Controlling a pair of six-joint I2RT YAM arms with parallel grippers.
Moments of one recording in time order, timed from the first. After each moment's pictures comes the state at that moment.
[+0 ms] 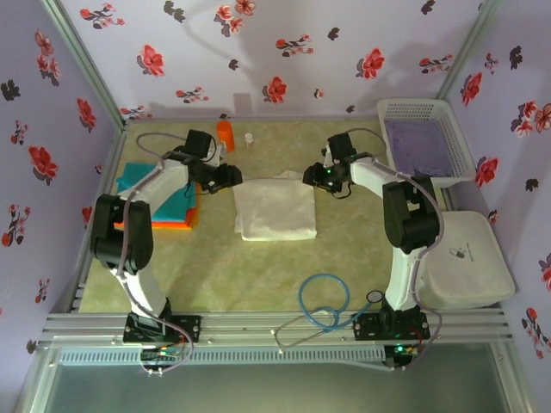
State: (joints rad) left arm -0.30 1.81 1.33 -0.59 0.40 -0.46; right arm 0.31 1.99 1.37 -0.44 -0.38 0.51
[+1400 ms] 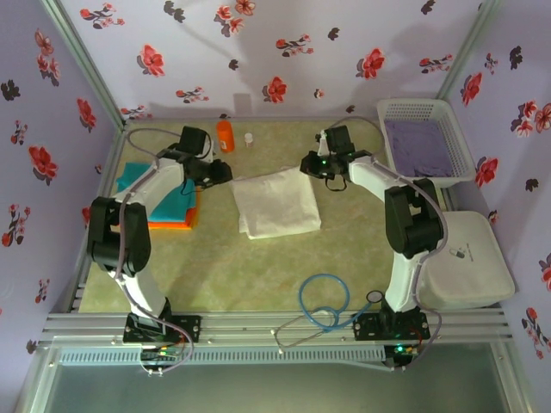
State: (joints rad) left arm -0.28 1.77 1.34 -0.61 0.29 -0.45; right arm 0.34 1.94 1.38 -0.29 -0.38 0.50
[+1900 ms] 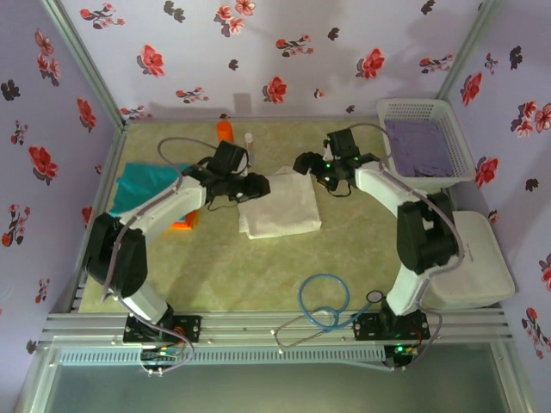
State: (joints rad) left arm -0.60 1.62 1.23 -0.49 0.30 -0.73; right arm 0.38 1.74 1.26 -0.39 -0.37 0.76
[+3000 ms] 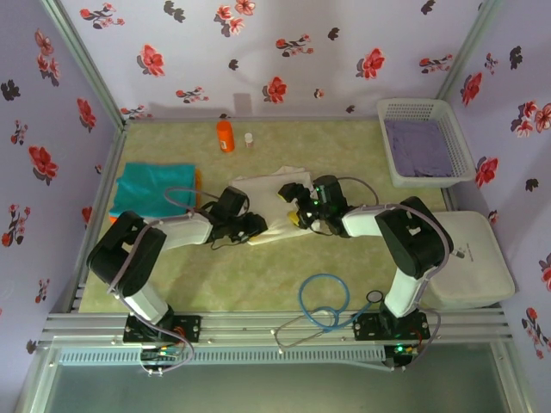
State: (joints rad) left arm -0.64 1.64 0.76 -0.06 0.29 -0.98; right arm 0.53 1.77 0.75 0.45 -0.46 1.36
